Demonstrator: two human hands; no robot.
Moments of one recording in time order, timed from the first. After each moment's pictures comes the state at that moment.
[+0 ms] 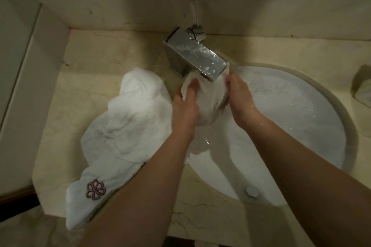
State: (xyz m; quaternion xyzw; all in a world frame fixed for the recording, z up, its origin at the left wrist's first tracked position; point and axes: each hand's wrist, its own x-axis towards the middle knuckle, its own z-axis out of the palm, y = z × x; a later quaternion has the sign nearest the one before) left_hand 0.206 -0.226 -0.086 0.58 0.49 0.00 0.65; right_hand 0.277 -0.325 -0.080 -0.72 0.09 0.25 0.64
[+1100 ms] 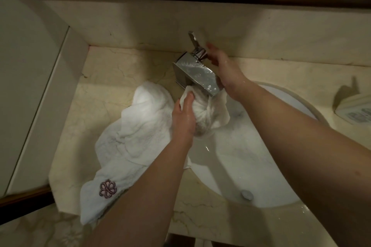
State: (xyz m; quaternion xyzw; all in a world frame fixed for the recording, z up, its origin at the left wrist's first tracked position) left_hand 0.198 -0.216 -0.048 0.57 0.51 -0.02 0.65; right_hand 0.337 -0.282 -0.012 -0.75 0.02 0.32 0.58
